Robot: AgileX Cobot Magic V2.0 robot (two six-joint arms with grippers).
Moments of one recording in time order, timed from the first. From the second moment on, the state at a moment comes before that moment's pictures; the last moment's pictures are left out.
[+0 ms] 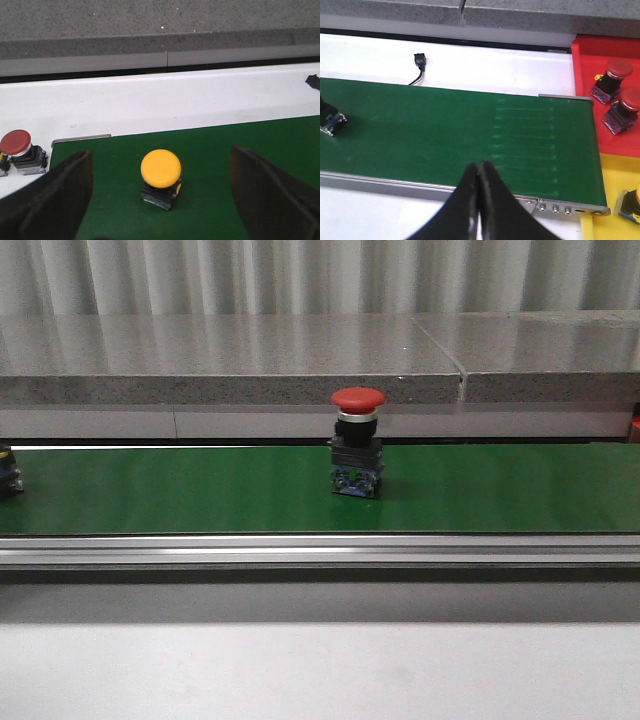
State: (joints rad) left arm -0.13 0.92 -0.76 -0.13 0.41 0.09; right arm -0.06 0.65 -0.68 0.23 0.65 -0.17
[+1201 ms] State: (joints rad) left arm -0.13 0.50 -0.53 -0.13 0.40 0.10; right arm -0.06 0.65 -0.68 0.23 0.69 -0.17
